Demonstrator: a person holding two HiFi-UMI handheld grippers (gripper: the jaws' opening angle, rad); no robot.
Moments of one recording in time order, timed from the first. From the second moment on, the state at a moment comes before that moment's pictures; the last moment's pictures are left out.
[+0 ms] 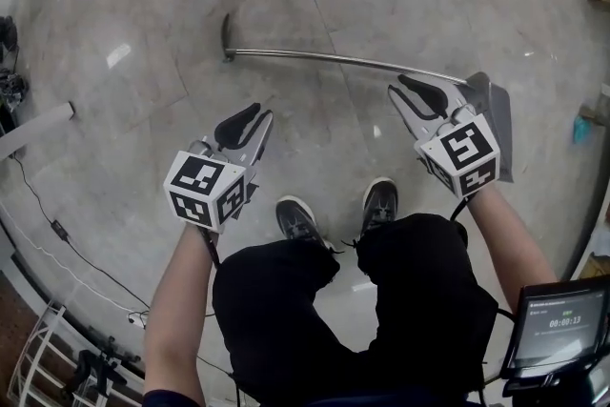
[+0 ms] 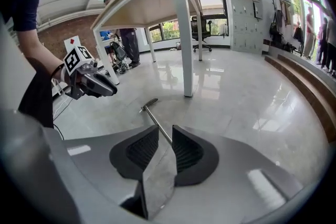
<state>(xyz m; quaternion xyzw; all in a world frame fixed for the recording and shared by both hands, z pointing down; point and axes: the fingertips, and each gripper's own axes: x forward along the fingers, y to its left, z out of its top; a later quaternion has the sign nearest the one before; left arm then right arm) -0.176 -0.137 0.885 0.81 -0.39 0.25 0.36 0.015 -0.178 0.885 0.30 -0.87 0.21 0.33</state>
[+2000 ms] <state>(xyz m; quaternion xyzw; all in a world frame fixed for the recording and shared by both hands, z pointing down) -0.238 -0.186 0.971 0.78 -0.42 0.20 0.42 -0.025 -0.193 1.012 0.13 -0.87 0.00 0.48</state>
